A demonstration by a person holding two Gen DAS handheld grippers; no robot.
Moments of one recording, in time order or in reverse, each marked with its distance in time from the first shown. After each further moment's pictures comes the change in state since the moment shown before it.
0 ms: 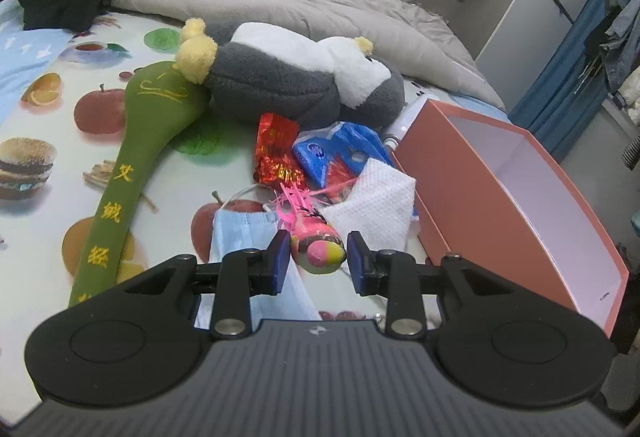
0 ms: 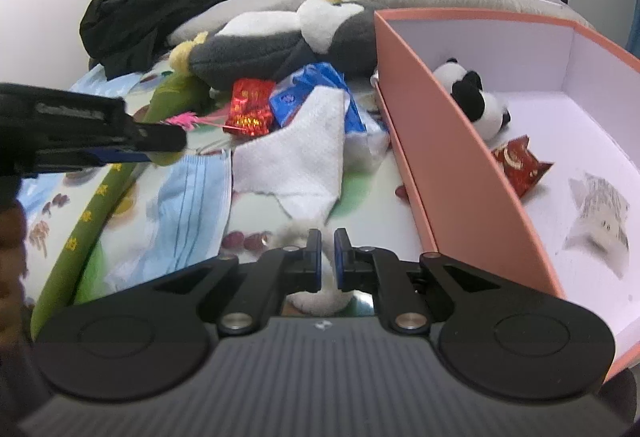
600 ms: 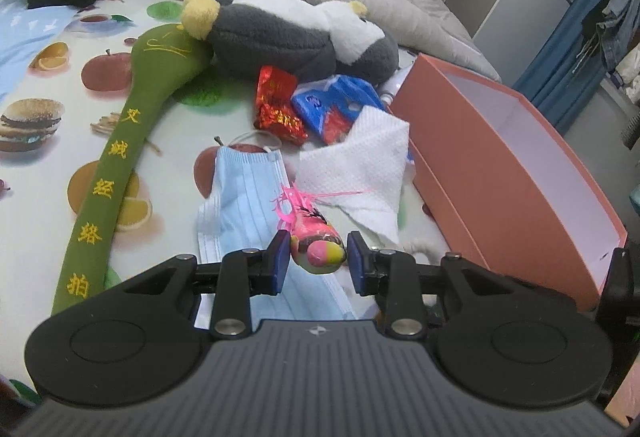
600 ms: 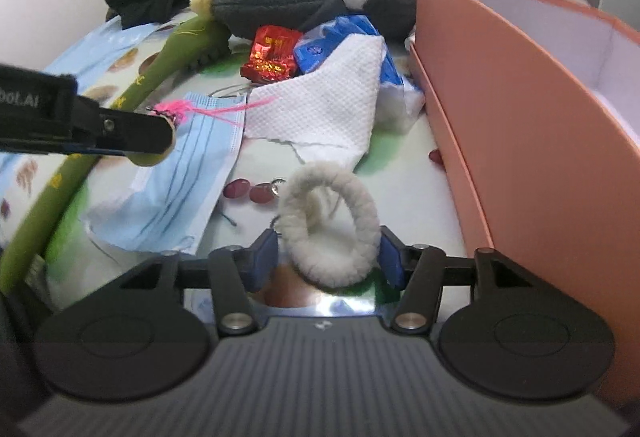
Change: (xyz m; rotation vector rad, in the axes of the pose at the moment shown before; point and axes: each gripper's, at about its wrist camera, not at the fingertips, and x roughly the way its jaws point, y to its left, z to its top) left arm -0.010 -0.003 -0.039 0.023 0.058 0.003; right arm 0.031 0.015 -0.024 -0.132 0.044 0.010
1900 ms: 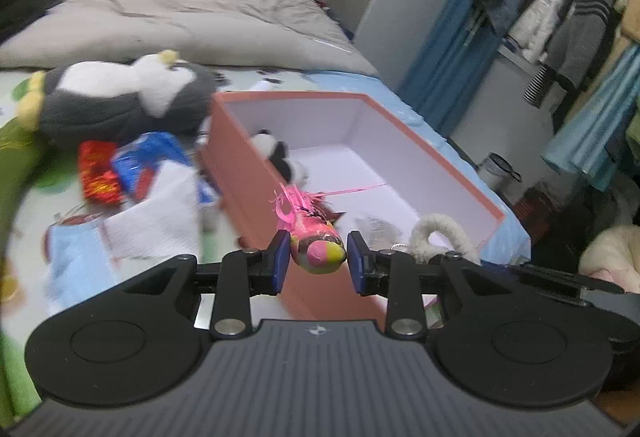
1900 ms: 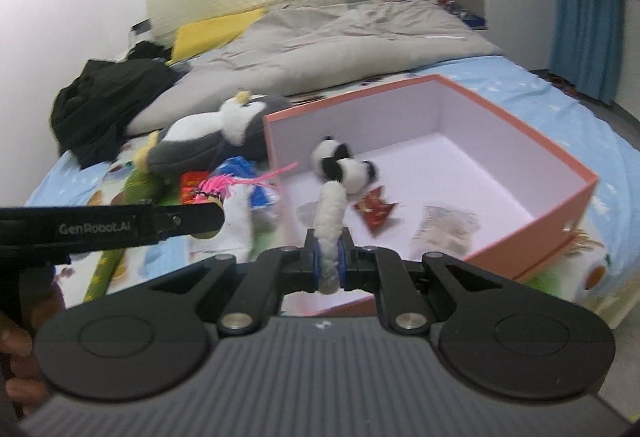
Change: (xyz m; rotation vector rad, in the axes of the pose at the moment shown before) left arm -0.037 -0.154 0.024 0.210 -0.027 -0.266; right arm -0.177 -0.092 0.016 0.301 -0.198 -0.157
